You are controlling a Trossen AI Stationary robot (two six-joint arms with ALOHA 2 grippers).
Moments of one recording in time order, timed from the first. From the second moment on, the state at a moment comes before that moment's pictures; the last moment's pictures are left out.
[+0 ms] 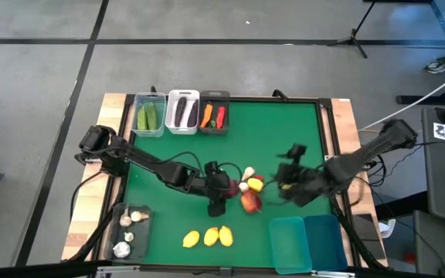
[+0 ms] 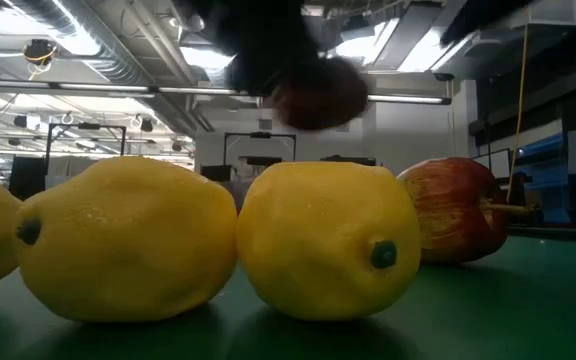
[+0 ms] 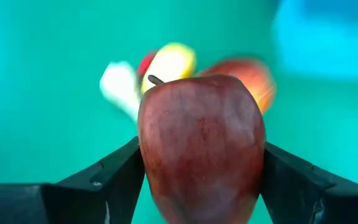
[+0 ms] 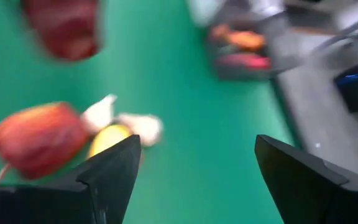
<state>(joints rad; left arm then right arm) -0.30 1.77 1.24 -0.28 -0.34 -0.38 0.54 1.28 1.17 -1.00 0.78 0.46</state>
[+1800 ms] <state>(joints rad) -0.30 2.42 1.89 0.32 0.00 -0.04 0.54 0.87 1.18 -1.07 0.86 0.52</state>
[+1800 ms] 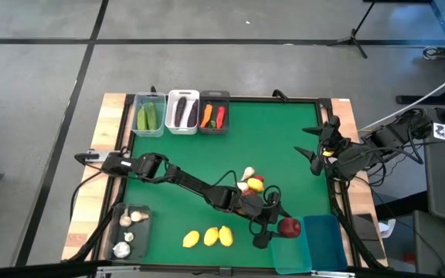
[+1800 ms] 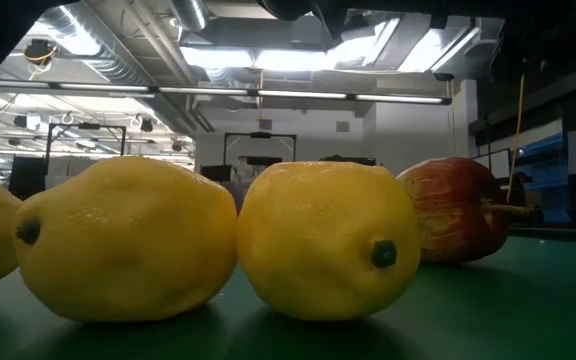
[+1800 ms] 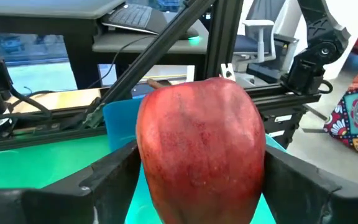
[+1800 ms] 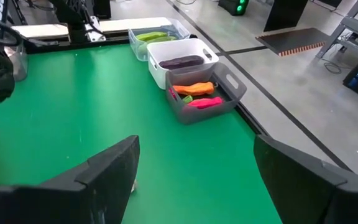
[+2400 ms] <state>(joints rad) -0.29 2.20 1.89 -0.35 -0.01 0.19 0.54 0.87 1.14 -1.07 0.81 0.53</state>
